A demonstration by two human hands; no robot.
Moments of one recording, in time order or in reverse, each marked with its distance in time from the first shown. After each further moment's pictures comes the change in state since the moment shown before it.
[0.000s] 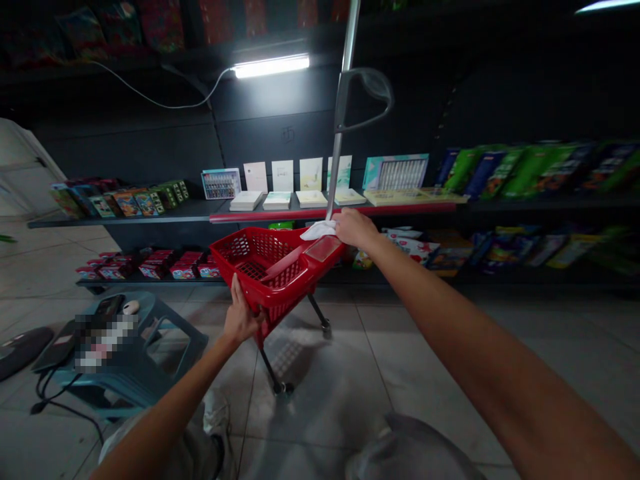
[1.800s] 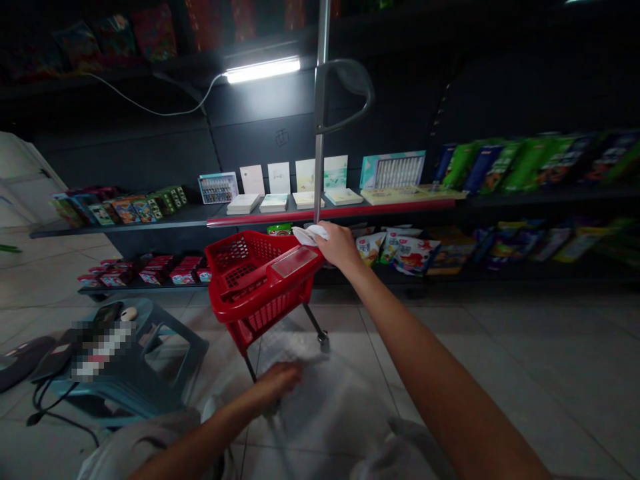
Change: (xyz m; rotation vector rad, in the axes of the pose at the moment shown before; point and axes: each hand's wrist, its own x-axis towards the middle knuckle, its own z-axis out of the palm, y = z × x) left_hand -0.105 0.076 0.048 -0.646 -0.817 -0.337; right_hand -0.040 -0.050 0.008 0.256 0.194 0.134
